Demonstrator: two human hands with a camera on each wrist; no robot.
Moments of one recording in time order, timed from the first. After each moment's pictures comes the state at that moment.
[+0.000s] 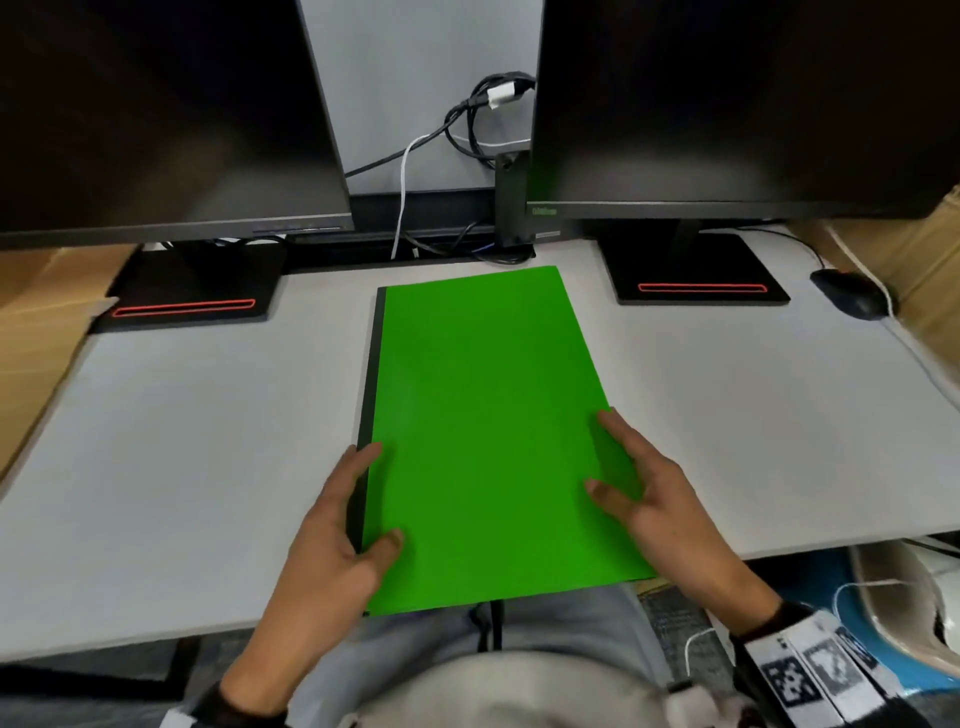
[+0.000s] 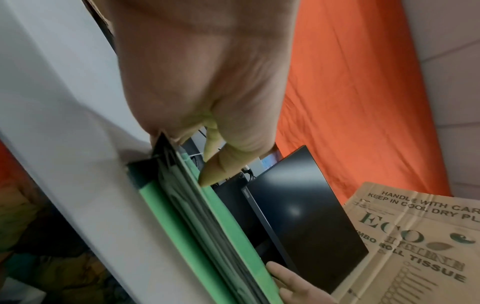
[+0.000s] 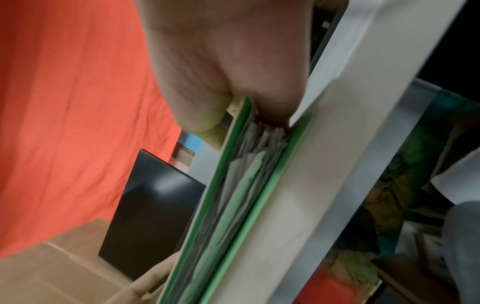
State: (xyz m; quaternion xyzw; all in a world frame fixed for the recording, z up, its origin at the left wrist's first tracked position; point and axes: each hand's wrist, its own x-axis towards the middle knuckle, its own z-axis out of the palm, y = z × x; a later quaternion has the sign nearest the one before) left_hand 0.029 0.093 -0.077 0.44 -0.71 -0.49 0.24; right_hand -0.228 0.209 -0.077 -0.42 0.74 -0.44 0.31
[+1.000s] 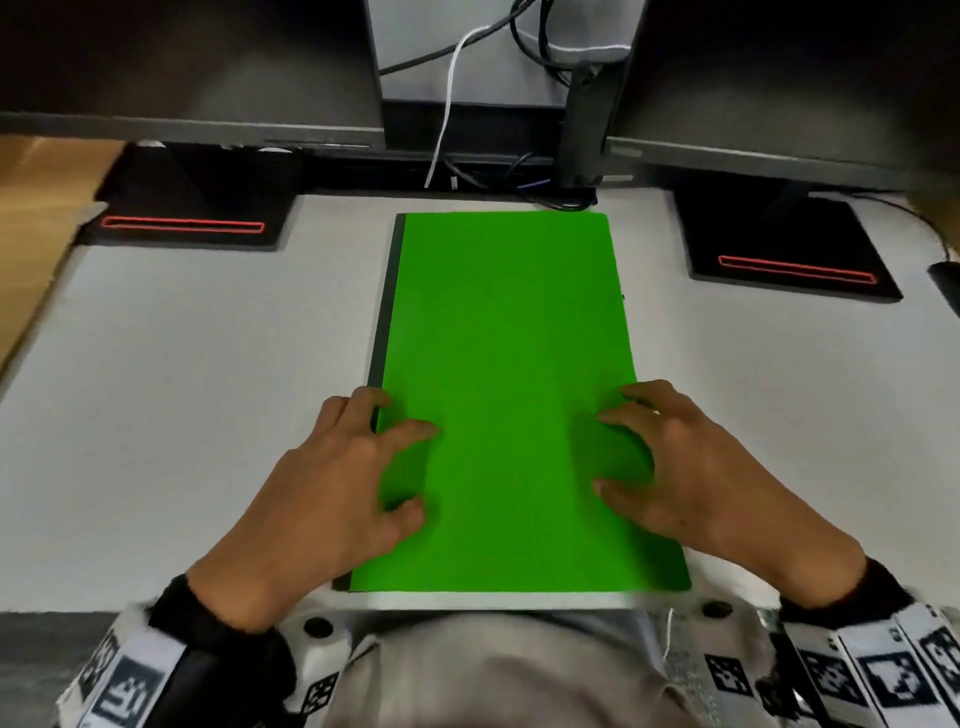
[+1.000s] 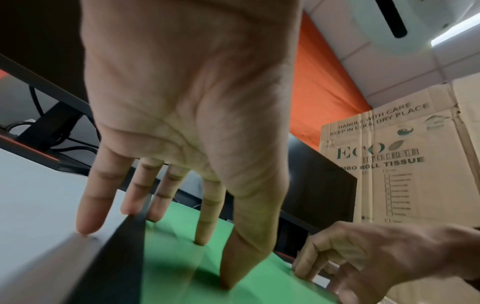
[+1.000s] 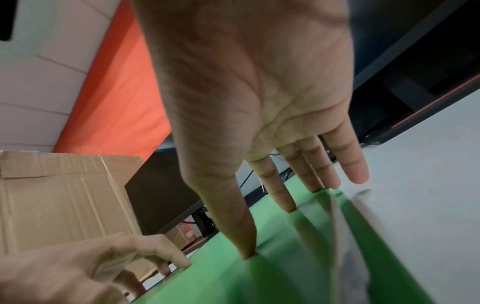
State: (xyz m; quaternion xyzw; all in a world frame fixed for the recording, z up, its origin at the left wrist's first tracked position) left_hand 0.018 0.040 -0.048 0.42 -0.88 -0.20 -0.06; right_hand -0.245 0.156 -0.033 -0.59 0.78 -0.02 0.20
